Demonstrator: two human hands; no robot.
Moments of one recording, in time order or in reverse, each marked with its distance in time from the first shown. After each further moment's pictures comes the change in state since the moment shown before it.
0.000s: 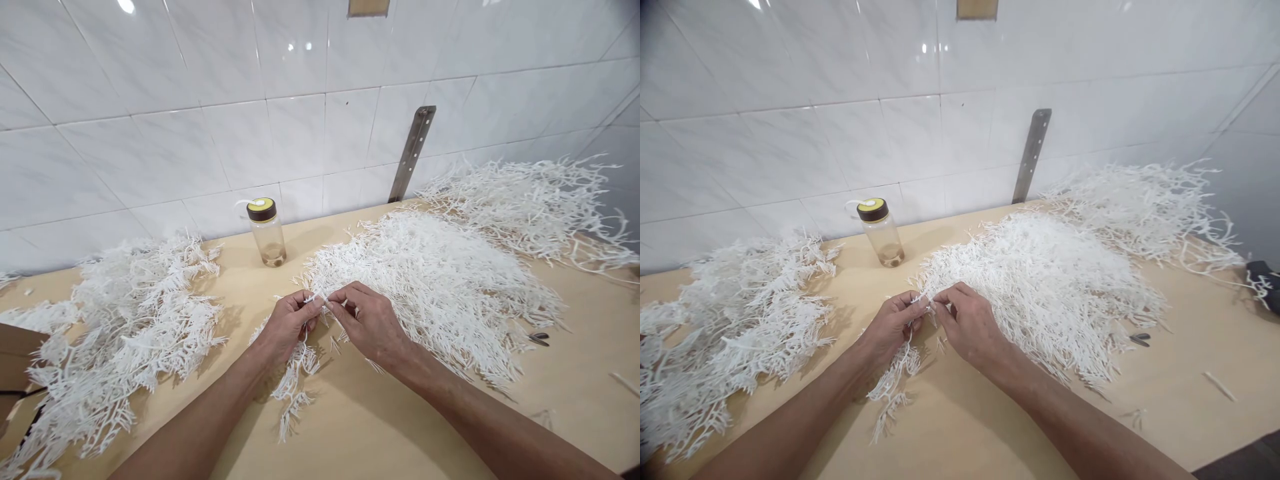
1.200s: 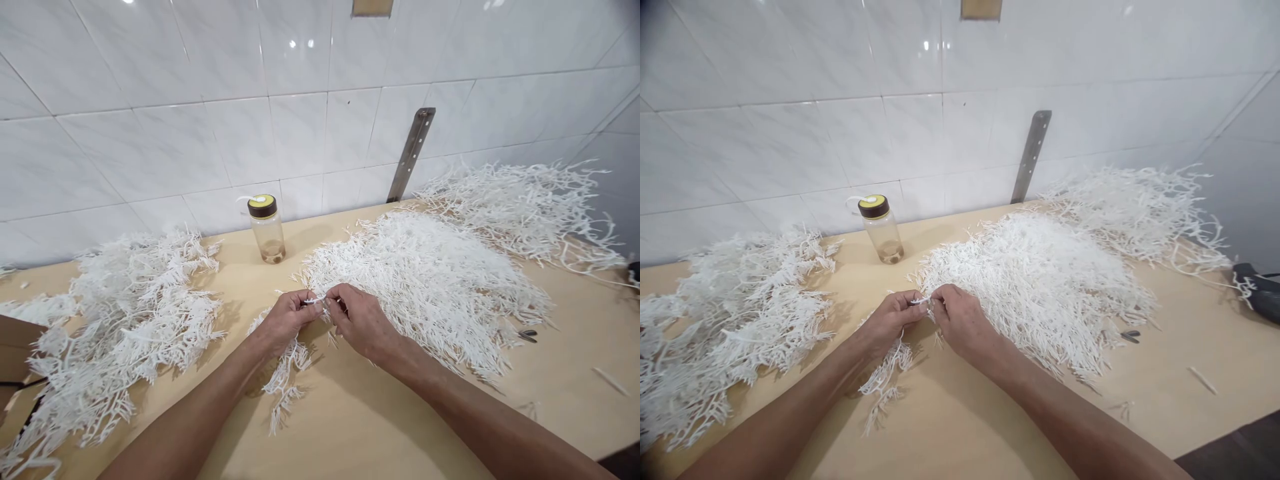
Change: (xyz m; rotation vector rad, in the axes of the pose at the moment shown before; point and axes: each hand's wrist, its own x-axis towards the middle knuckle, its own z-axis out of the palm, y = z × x) left_hand -0.004 0.008 -0.001 0.054 -0.133 0.001; right_hand 0.000 -0.002 0.005 0.003 -0.142 0.109
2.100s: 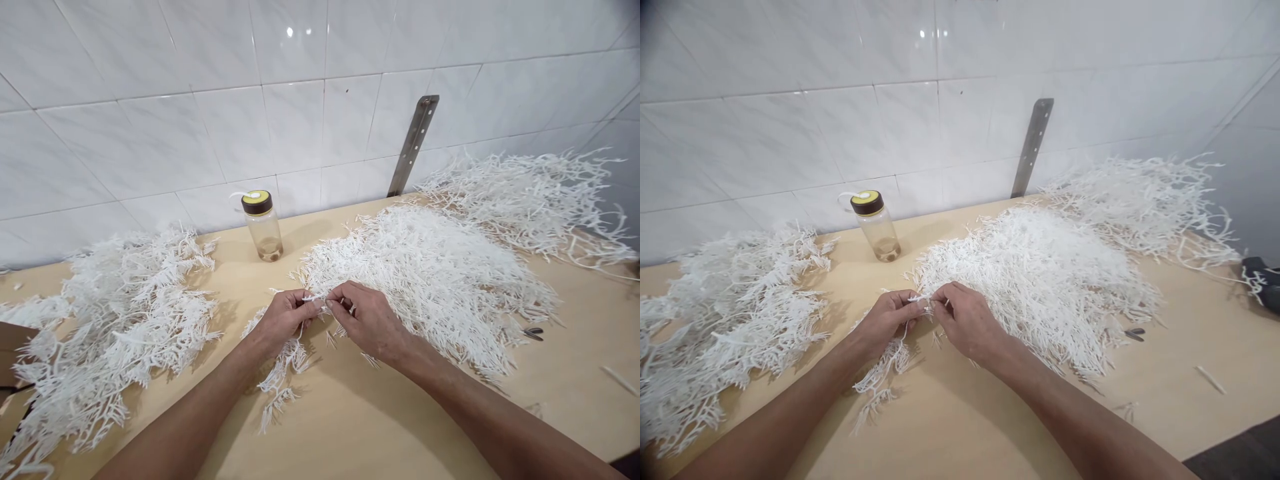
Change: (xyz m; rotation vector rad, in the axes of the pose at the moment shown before) left_hand 0.001 0.006 0.002 0.136 0.073 -0.062; right_hand -0.001 0.006 -0.012 0.029 -0.014 -0.067
